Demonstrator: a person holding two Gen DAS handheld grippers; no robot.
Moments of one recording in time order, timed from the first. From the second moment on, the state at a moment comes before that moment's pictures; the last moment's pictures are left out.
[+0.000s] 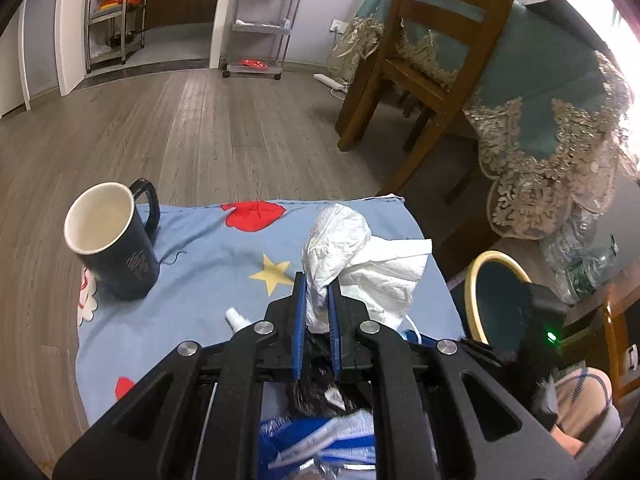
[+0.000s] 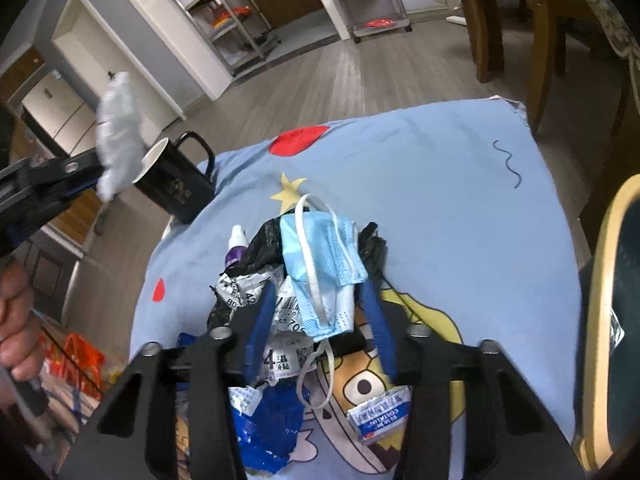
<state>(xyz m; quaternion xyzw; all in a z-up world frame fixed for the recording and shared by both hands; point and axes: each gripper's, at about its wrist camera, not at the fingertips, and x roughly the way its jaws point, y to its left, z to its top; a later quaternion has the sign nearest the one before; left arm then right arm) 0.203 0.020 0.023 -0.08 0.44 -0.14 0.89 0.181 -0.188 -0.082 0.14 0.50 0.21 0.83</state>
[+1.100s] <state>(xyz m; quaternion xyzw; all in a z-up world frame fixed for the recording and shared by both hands) 0.186 -0.054 0.025 -0.05 0.42 -0.20 0.88 0.100 -0.312 0.006 0.17 0.40 0.13 0.89</state>
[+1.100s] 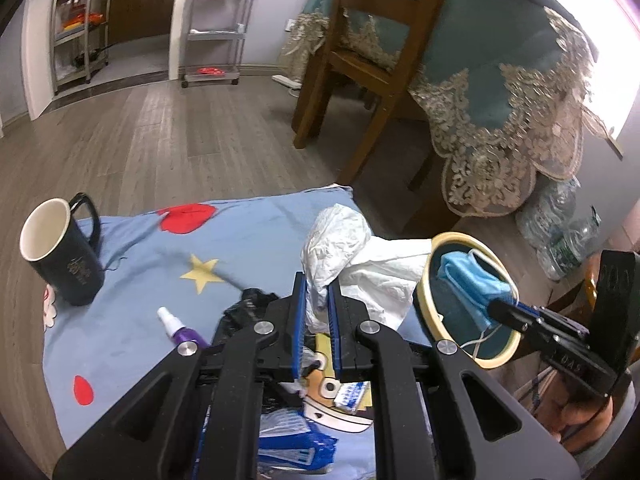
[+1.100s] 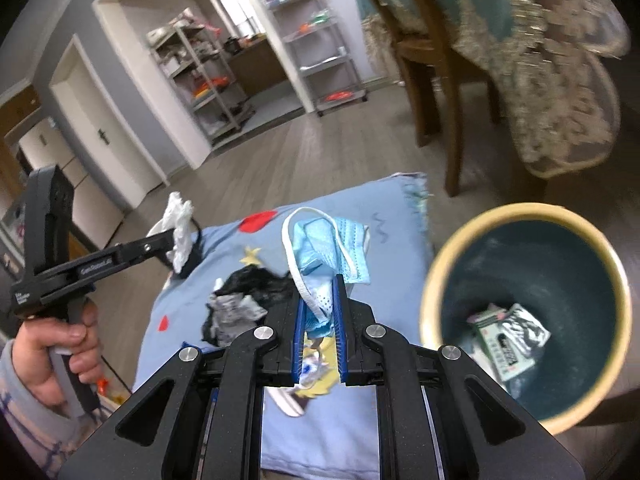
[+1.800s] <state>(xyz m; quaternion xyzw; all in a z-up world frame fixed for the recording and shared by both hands) 0.175 -0.192 0.000 0.02 0.45 -0.29 0.85 0.071 -0.413 0.001 0.23 0.38 0.01 0.90</state>
